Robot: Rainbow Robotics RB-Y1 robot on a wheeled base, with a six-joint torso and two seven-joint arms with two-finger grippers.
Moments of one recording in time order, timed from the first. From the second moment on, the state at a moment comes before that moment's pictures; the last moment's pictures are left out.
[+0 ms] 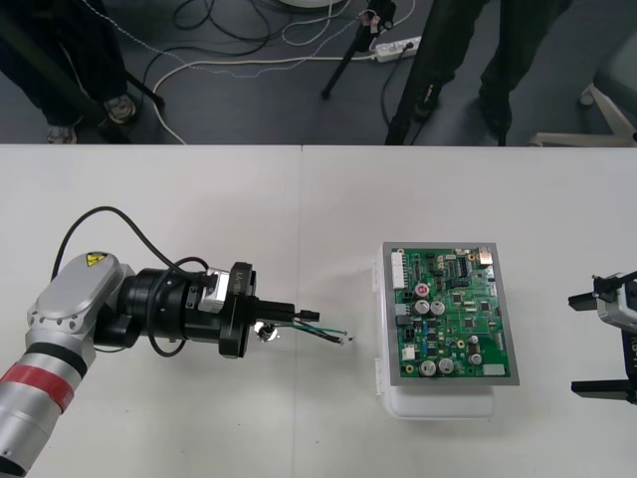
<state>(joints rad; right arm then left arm) 0.23 -0.88 -0.34 -2.16 1.64 -1.50 -0.50 -0.36 0.38 -0.19 -1.08 -1.15 -1.55 -0.47</state>
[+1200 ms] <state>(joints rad) 0.09 -0.88 -0.09 -2.18 2.14 -1.50 -0.48 -0.40 0.34 -0.33 -1.07 -1.09 -1.42 -0.49</state>
